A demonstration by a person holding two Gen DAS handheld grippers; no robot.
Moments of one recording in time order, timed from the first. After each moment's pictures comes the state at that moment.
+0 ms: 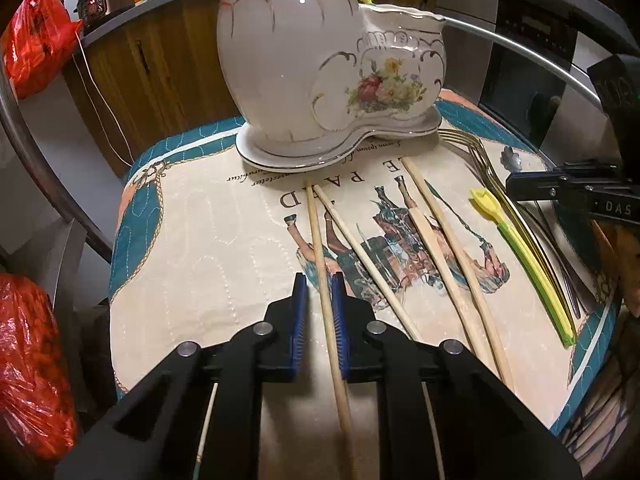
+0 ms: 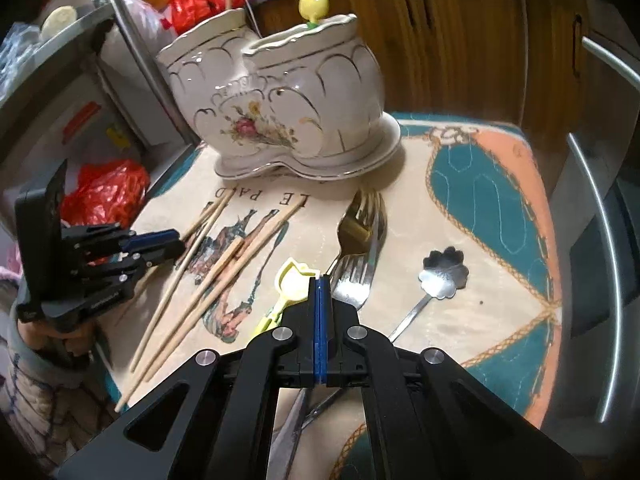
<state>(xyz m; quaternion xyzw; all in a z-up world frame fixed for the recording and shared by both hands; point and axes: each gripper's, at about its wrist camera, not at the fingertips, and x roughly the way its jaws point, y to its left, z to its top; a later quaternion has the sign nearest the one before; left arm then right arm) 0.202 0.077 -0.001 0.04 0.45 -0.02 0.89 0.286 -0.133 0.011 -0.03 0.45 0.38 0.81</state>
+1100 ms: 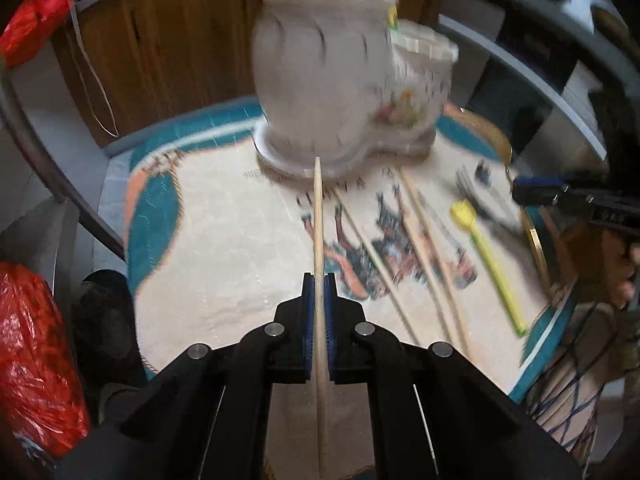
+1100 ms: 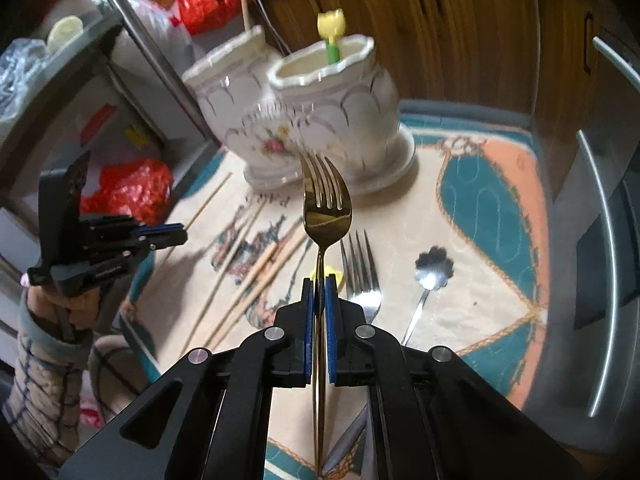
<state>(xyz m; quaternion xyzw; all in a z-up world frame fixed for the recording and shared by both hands) 0.199 0.123 0.047 -0.02 0.48 -0.05 0.88 0.287 -0.145 0.056 -0.02 0.47 0.40 0.79</state>
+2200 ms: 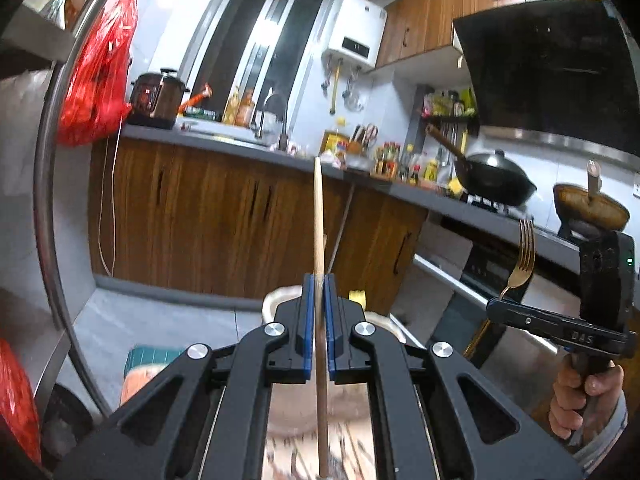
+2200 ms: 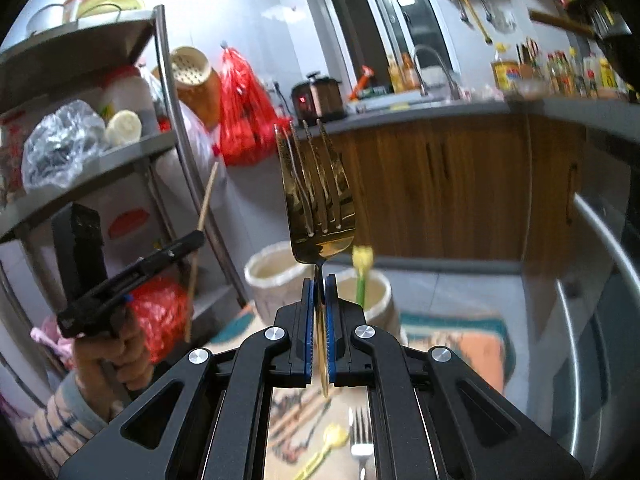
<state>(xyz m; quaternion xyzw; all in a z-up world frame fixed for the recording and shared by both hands) 0.201 0.126 0.157 -0.12 0.10 -0.04 0.99 0.283 -0.149 0.164 0.03 0.21 0.42 0.88</state>
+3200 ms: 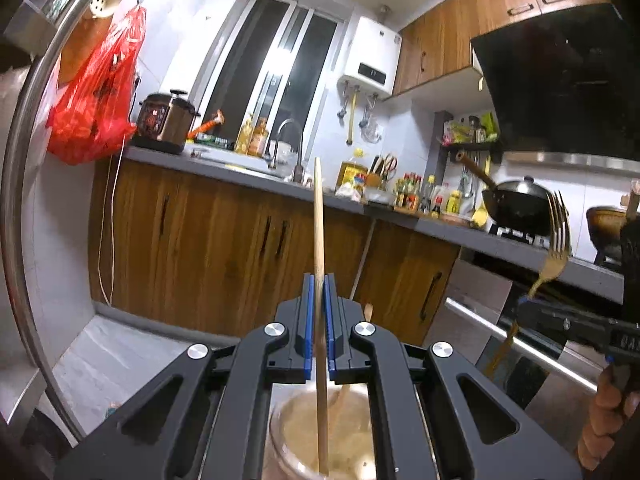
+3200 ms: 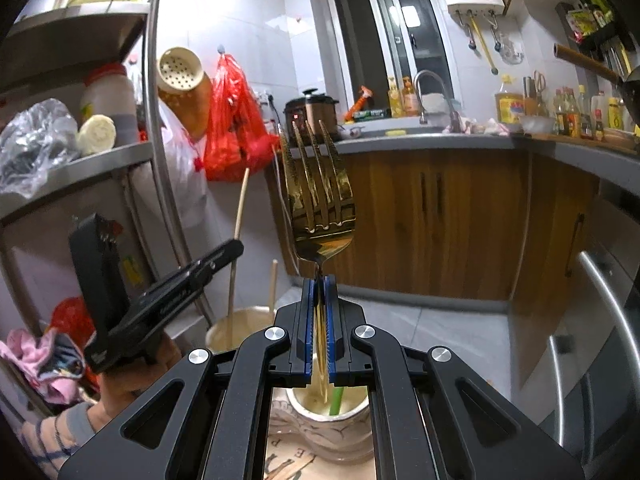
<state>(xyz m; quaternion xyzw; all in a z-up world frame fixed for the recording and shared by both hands) 0.281 0.136 0.139 -0.12 0.06 -0.01 0.99 0.332 -0.107 0.177 0.00 0.18 0.40 0.90</state>
